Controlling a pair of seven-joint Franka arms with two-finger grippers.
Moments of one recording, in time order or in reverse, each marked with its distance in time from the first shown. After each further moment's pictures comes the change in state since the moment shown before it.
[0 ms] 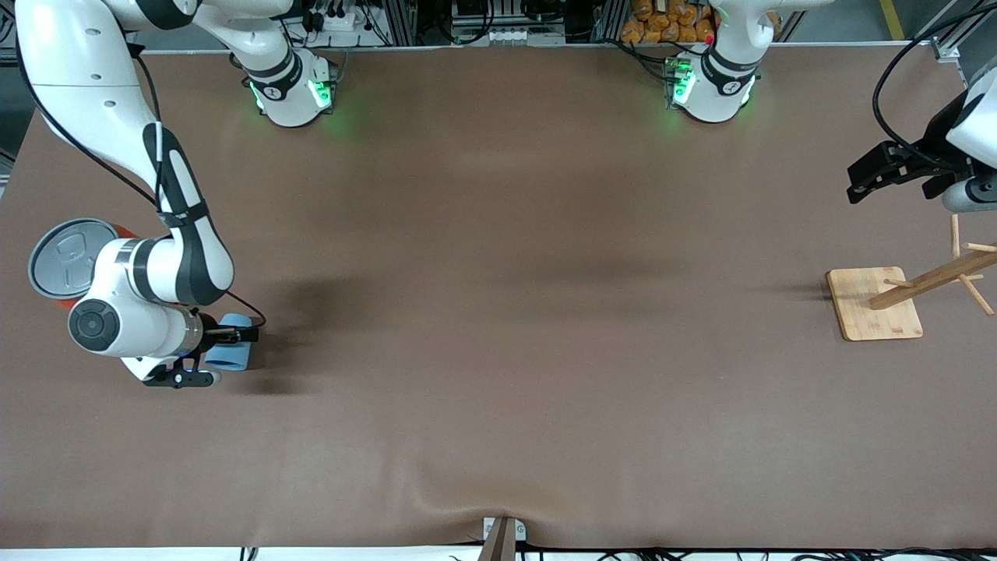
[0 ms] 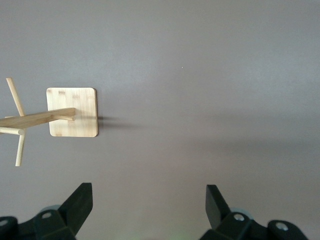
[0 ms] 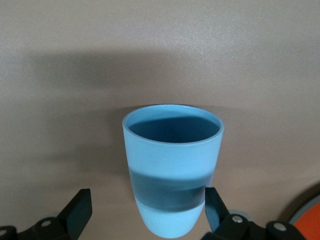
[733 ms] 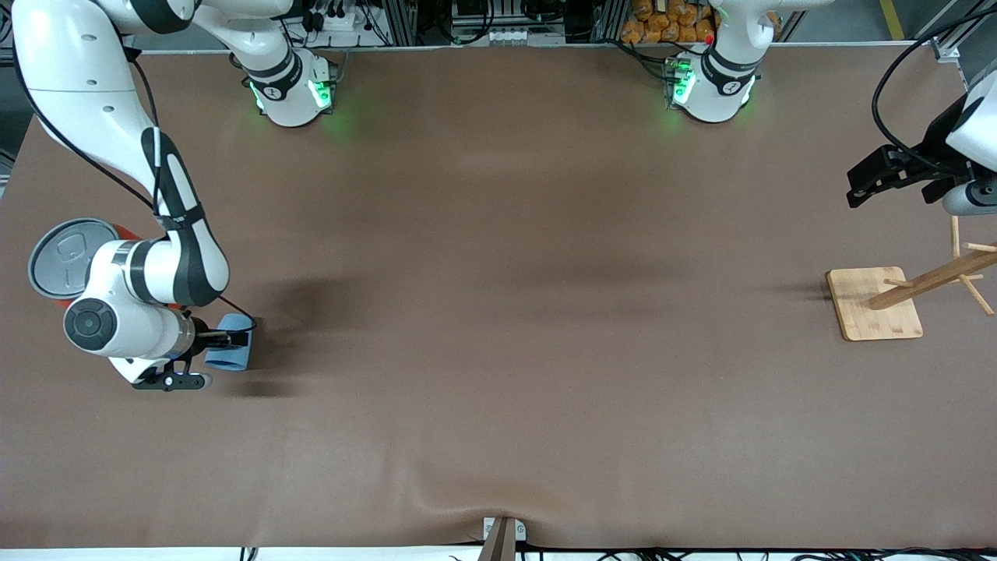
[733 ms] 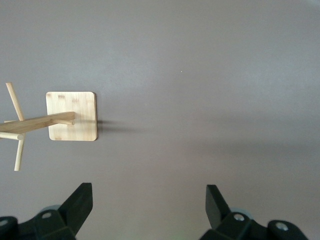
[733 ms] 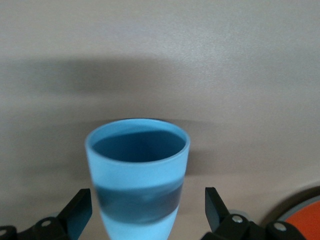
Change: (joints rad) left arm -0.001 0.004 0.000 0.001 0.000 0.018 0.000; right arm -0.027 0.027 -0.004 -0.002 -0.052 0.066 0.000
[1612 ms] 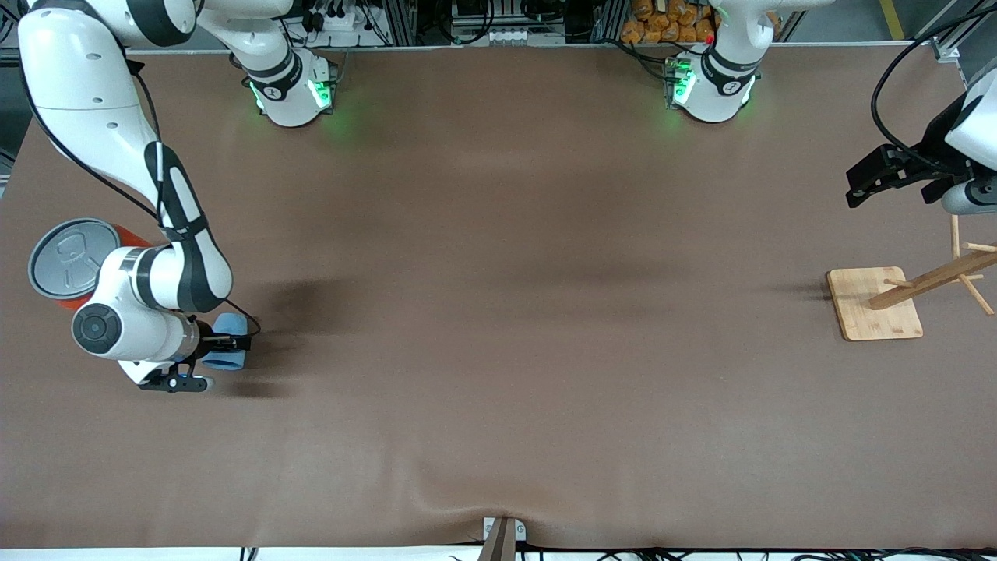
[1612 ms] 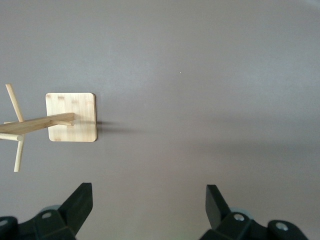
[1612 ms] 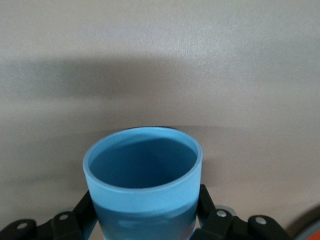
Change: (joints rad) left arm -0.003 0.000 0.000 0.002 0.000 0.000 0.000; right arm -0.007 0.028 0.002 0.002 0.037 0.032 0.003
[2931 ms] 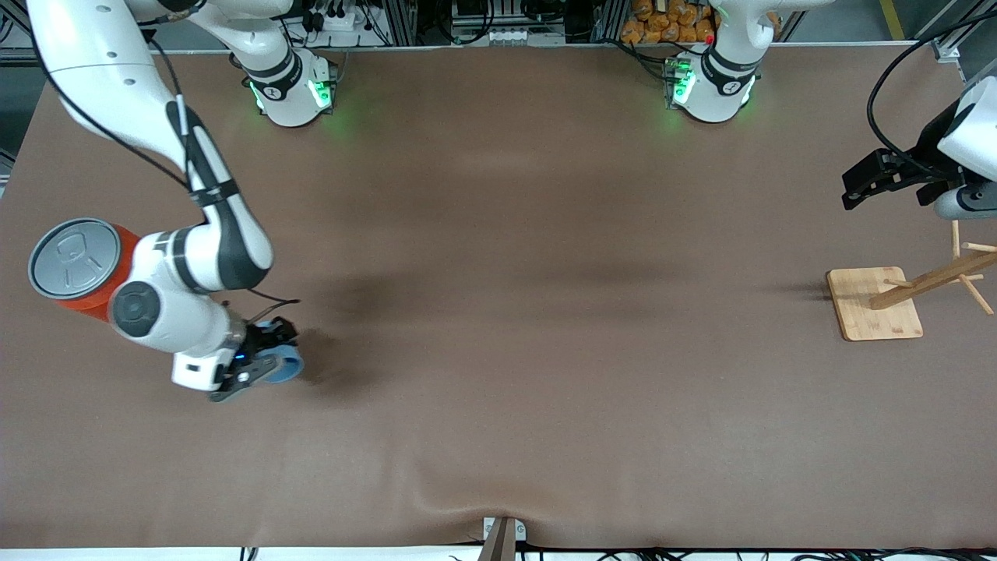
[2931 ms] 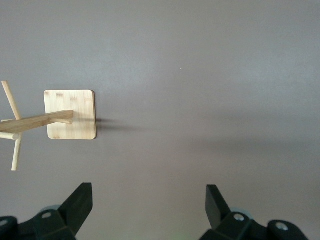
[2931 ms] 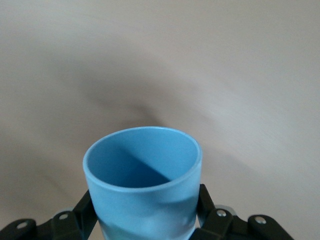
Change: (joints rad) left arm 0.000 0.006 0.000 -0.011 0.000 0.000 0.000; right arm 0.032 -0.085 0.242 0.021 0.000 0.003 -0.453
